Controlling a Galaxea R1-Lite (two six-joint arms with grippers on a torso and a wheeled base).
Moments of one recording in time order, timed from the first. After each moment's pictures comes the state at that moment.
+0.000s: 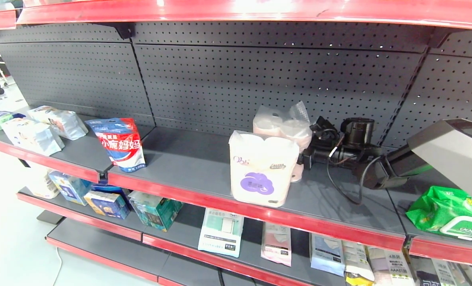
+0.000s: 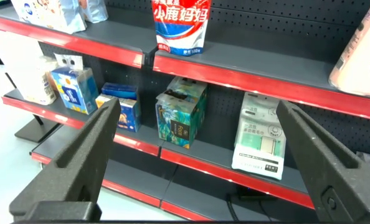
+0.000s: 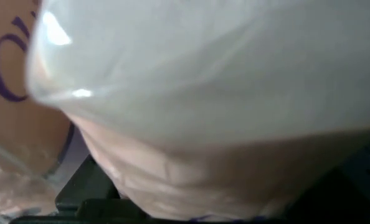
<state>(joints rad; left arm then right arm) 0.00 0.00 0.00 -0.01 0.08 -0.04 0.17 2.31 -1.25 -0.83 0.74 -0.35</state>
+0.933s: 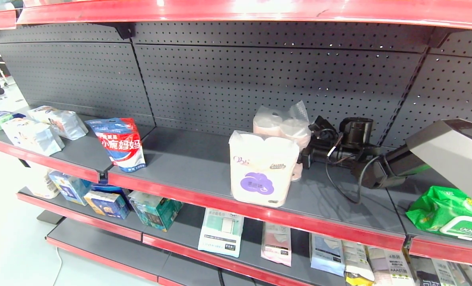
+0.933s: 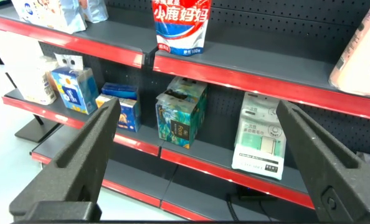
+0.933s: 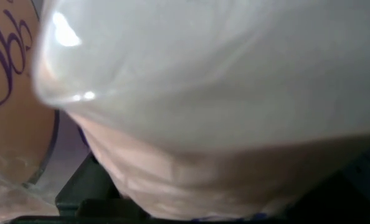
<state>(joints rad) 0.00 0.00 0.00 -0.01 0.08 -0.04 0.17 2.32 -1.27 -0.83 0.72 -0.37</state>
